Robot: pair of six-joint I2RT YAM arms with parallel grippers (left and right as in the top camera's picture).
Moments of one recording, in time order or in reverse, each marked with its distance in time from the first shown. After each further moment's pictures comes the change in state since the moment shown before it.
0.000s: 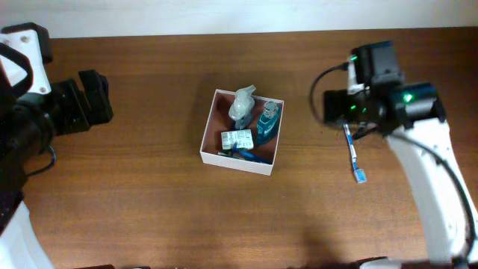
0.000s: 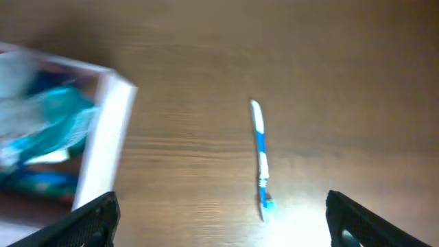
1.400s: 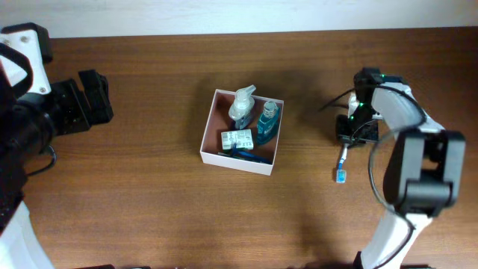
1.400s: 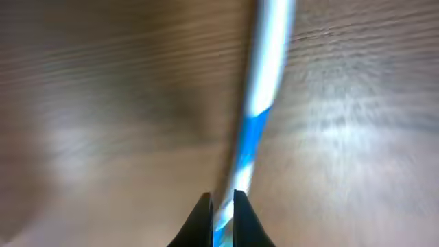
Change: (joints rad) left arm 0.000 0.000 0.000 0.000 0.000 0.000; right arm -0.202 0.488 -0.078 0.031 -0.203 -0.050
